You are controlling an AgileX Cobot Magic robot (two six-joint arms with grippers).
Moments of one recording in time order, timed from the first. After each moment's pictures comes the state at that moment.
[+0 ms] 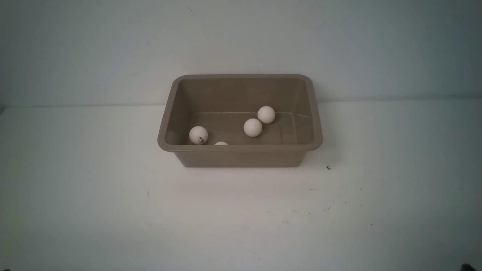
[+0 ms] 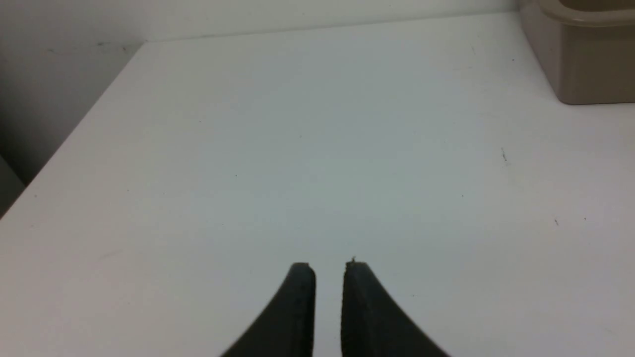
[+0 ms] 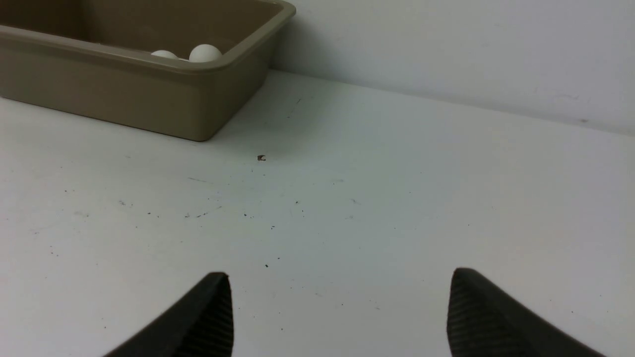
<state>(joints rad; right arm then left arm) 0.18 -0.01 0.02 -0.01 0.41 -0.10 0.12 -0.01 0.02 -0.02 0.39 0.08</state>
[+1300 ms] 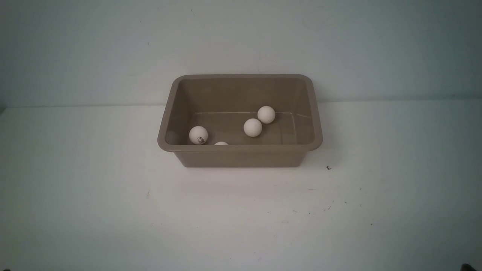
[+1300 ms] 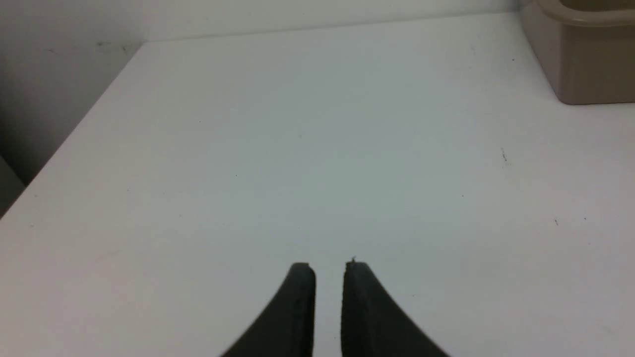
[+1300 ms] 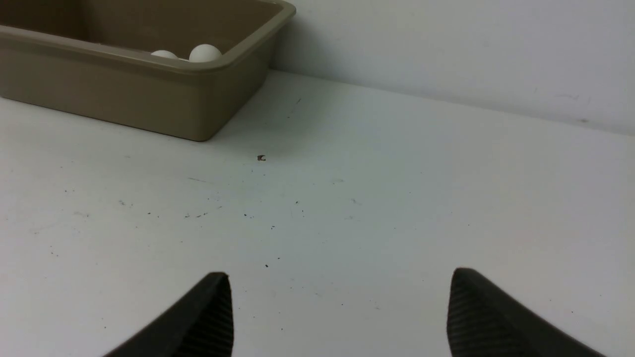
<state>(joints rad) 0.18 -0.01 0.02 -0.01 0.41 -0.10 0.12 -0.01 0.02 -0.02 0.39 0.08</state>
